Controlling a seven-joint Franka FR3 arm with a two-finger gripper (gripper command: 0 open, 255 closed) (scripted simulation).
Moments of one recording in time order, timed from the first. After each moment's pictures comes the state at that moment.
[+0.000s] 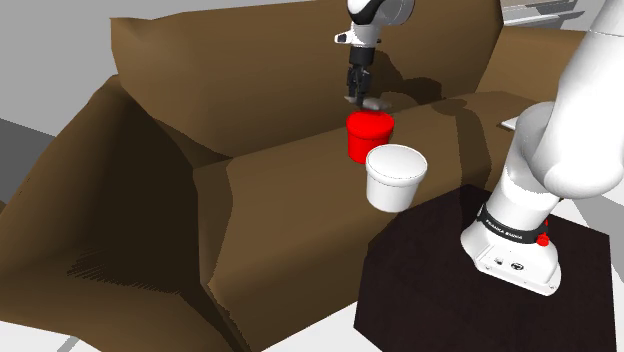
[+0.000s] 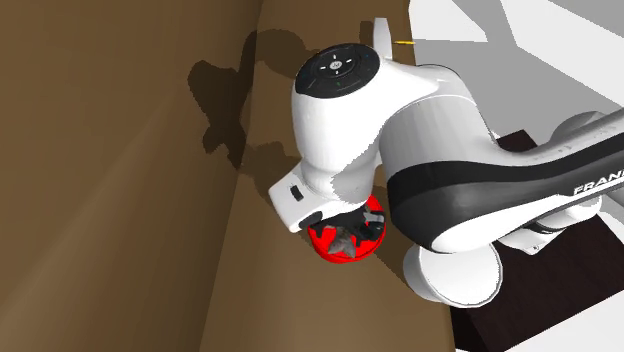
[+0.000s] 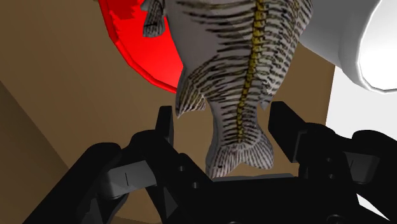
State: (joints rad) arm 0.34 -0.02 -0.57 -2.07 0.17 1.99 -1.25
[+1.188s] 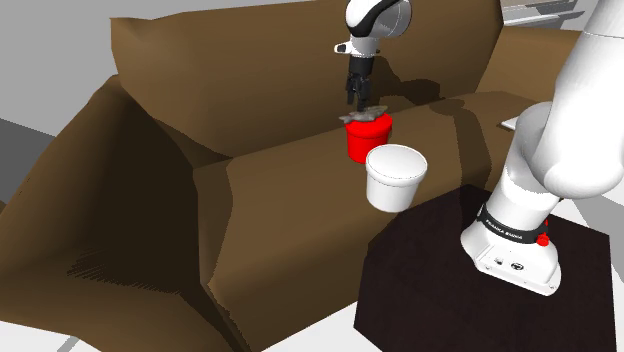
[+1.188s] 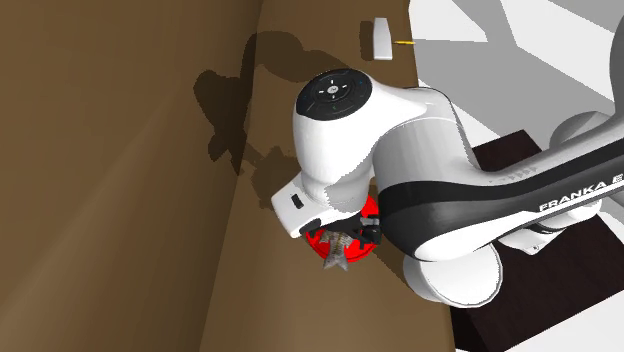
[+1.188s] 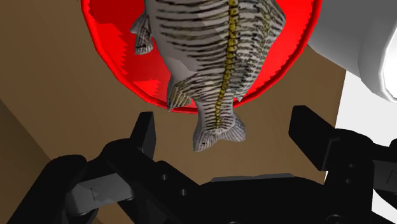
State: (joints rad) arm 0.33 0.01 -0.58 -2.11 0.20 2.05 -1.28
